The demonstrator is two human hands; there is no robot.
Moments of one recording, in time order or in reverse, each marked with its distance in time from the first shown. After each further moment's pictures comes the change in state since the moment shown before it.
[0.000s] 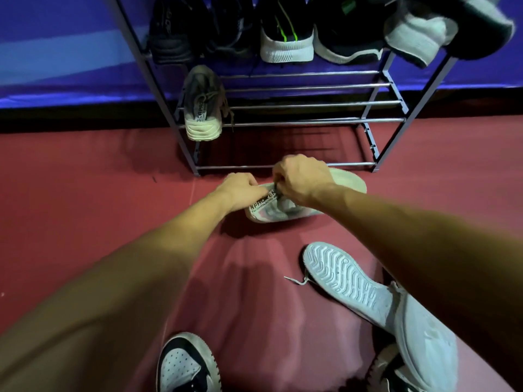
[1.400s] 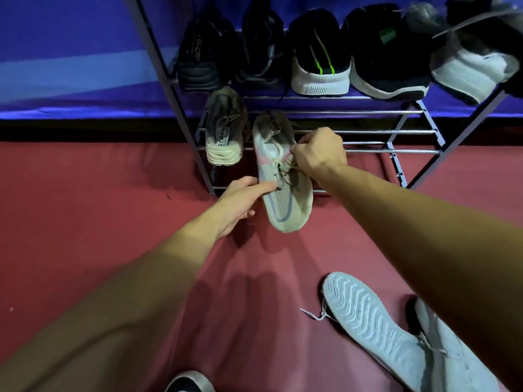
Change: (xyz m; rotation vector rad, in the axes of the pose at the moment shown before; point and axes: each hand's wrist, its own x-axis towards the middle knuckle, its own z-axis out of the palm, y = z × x) left_hand 0.024 -0.016 -0.032 -0.839 -0.065 -0.063; right_hand 0.096 -0.010 -0.036 0.566 0.205 0.485
